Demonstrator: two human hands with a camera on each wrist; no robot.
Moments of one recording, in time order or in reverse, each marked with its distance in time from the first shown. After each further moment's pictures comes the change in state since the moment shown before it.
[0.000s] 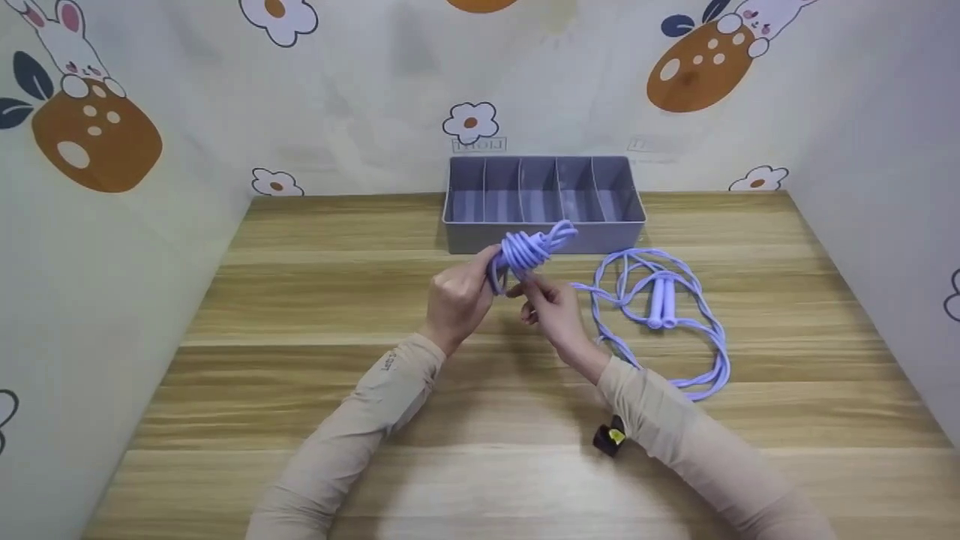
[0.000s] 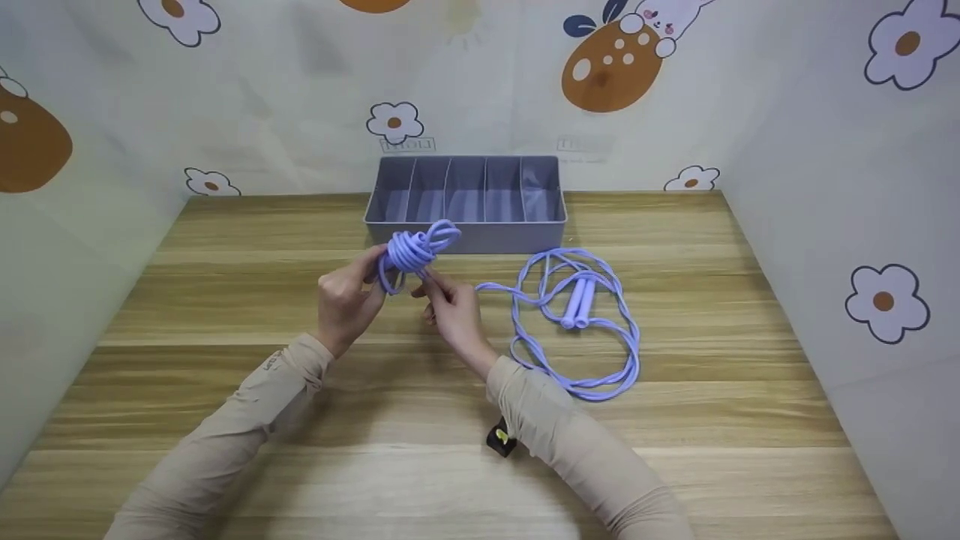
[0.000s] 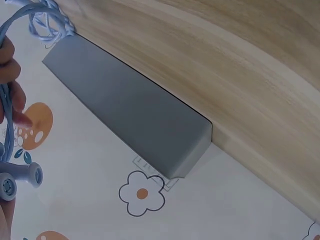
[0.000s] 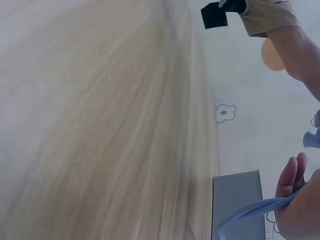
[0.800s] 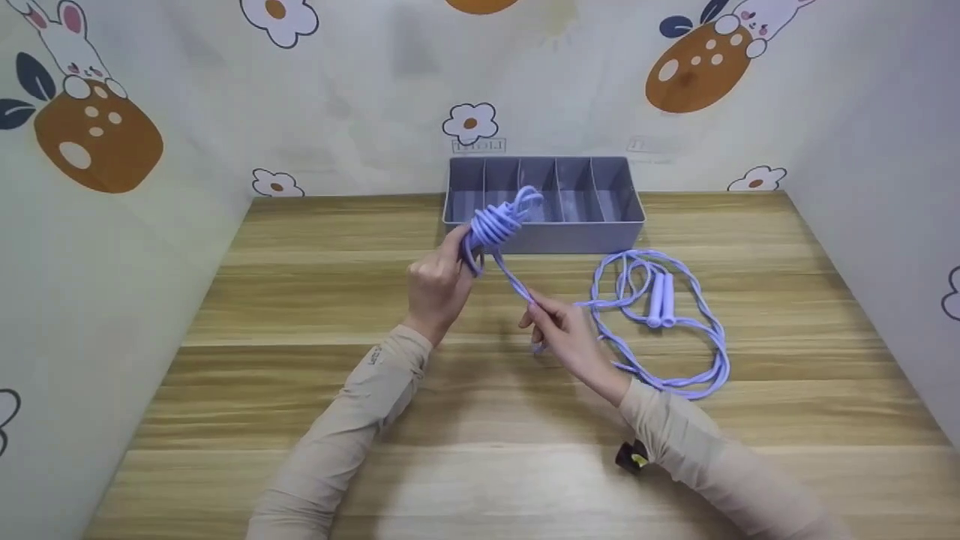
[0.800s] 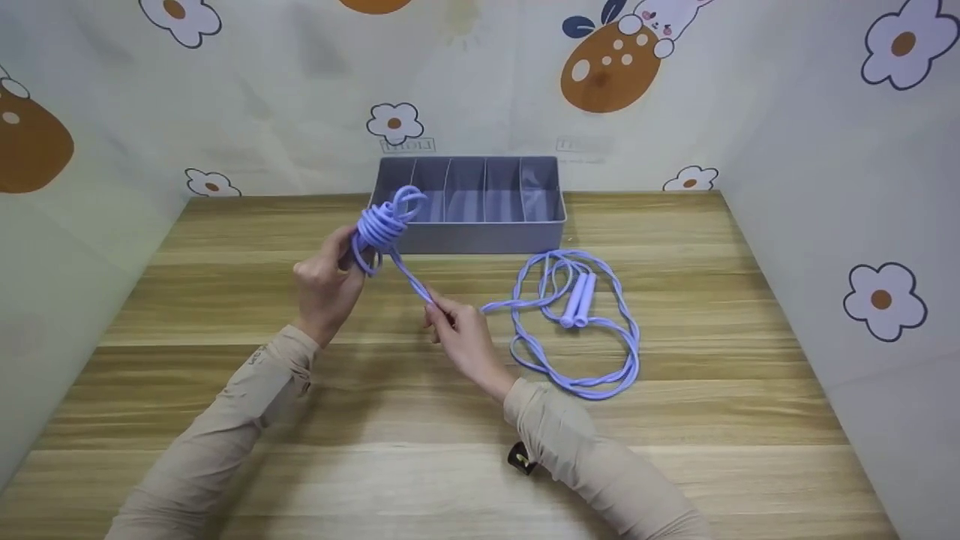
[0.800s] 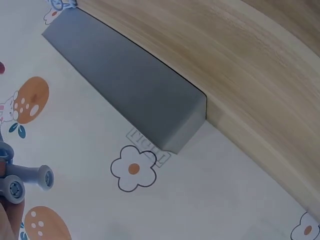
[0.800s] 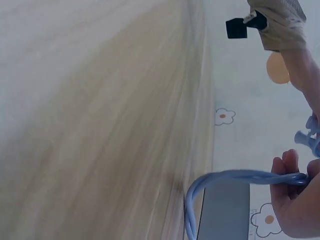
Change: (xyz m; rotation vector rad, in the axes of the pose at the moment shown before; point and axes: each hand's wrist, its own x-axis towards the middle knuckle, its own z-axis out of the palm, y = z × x) left_hand 0.008 -0.014 -0.010 0.066 0.023 -0.152; right_hand -0.030 -0.013 -0.018 -0.231 -0.174 -0.122
